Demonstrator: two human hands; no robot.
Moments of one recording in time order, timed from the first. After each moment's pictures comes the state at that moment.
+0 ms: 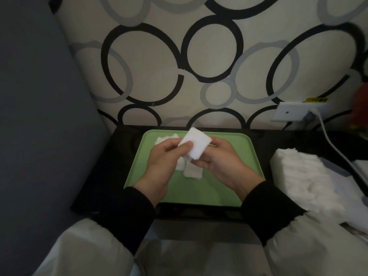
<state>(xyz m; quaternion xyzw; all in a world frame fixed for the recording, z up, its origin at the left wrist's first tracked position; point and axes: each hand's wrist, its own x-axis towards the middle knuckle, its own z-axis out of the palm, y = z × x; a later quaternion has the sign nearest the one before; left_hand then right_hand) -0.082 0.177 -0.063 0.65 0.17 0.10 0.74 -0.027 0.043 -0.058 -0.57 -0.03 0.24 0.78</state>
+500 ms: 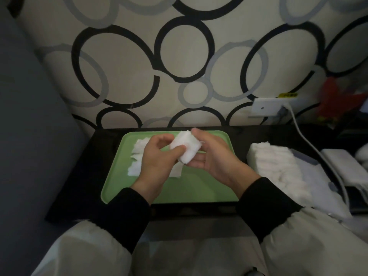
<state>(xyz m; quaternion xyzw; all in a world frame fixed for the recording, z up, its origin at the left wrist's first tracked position) -0.068 0.139 -0.069 0.68 0.15 0.15 0.70 -0.026 -0.001 -0.045 -0.57 -0.02 0.25 0.78</state>
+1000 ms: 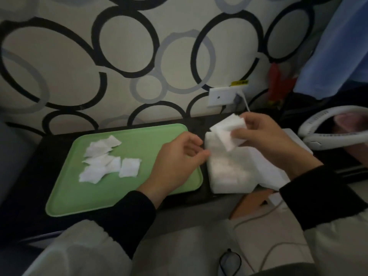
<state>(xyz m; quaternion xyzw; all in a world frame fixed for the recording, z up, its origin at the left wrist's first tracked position) -0.054 0.019 -0.070 0.84 -0.09 0.08 0.53 -0.023 -0.193 -0.021 -0.81 -0.05 0.01 0.59</state>
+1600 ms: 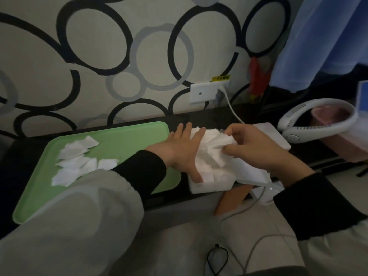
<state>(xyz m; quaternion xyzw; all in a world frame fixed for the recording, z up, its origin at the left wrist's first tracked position) 0.004 -0.040 -0.059 0.95 -0.23 -0.20 0.01 -0.044 -0.236 -0.030 -0.89 -0.09 0.05 0.45</state>
